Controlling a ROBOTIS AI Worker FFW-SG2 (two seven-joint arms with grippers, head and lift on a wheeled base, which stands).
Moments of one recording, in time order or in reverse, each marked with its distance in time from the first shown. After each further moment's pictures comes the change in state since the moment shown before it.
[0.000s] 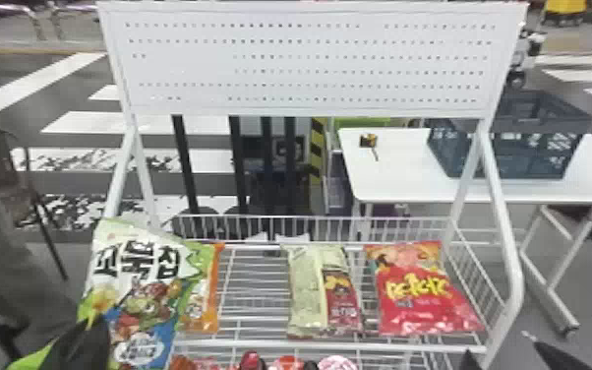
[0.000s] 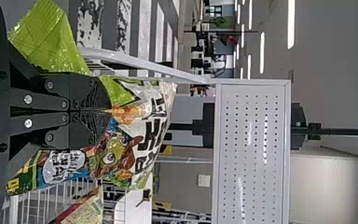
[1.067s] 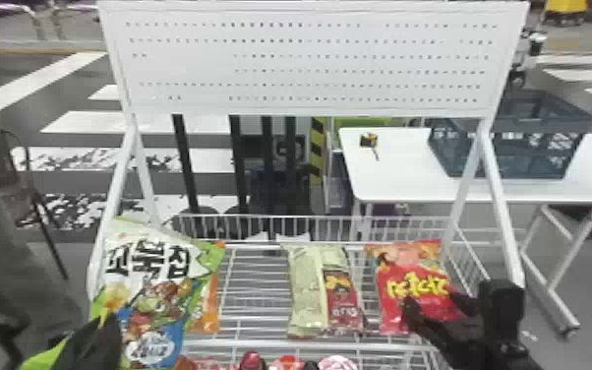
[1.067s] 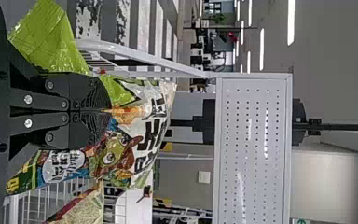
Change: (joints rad) left arm -0.018 -0.001 -0.030 0.011 -0.025 0.000 -0.003; right arm -0.748 0.000 0.001 0.714 0.122 0.307 0.006
